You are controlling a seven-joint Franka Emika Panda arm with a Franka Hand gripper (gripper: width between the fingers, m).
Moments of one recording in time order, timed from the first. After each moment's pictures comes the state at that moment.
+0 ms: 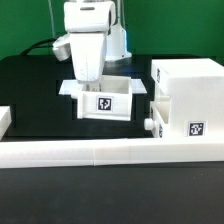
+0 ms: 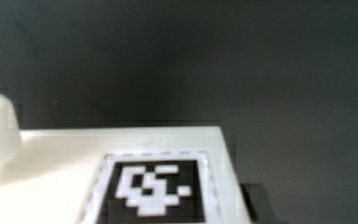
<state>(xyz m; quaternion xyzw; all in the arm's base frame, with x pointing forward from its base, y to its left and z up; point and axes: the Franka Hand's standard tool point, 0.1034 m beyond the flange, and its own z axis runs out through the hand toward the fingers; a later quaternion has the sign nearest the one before) 0.510 -0.045 0.053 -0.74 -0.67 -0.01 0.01</state>
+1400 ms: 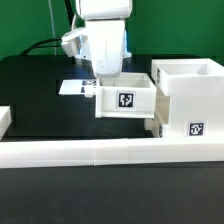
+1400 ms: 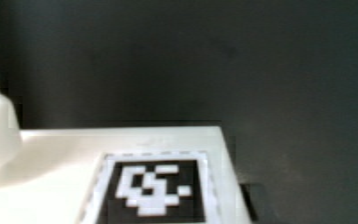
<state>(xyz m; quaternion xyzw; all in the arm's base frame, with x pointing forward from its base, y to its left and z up) 0.550 -0.027 0.066 -0.72 -0.69 -0.02 0.00</state>
